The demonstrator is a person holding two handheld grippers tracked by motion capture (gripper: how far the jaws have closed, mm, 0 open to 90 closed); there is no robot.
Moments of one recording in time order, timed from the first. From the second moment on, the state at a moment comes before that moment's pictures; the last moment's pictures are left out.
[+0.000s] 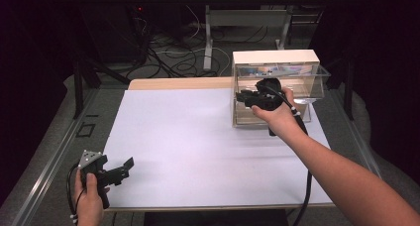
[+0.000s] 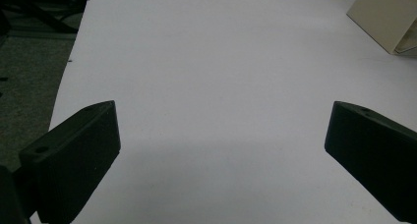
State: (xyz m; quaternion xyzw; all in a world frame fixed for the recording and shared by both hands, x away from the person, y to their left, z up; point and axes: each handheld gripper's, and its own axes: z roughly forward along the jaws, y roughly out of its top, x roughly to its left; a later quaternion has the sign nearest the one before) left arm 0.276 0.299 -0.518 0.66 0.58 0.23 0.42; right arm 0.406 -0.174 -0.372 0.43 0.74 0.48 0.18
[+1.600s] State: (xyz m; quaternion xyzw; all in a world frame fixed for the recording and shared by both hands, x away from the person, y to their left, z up) left arm 0.276 0.297 -0.519 0.66 0.58 0.23 0.42; right arm 0.419 -0.283 -0.370 0.51 0.68 0.47 0.23
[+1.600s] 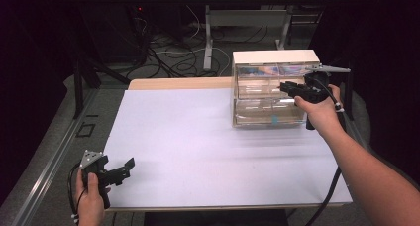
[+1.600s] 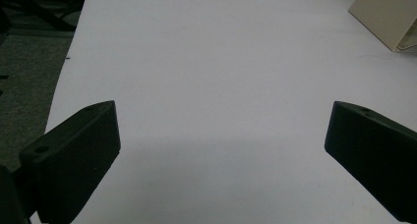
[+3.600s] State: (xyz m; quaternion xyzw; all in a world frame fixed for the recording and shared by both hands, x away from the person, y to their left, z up) left arm 0.278 0.296 -0.521 0.66 0.58 0.23 0.42; right arm 0.451 -0.299 -0.383 0.56 0.65 0.44 0.28
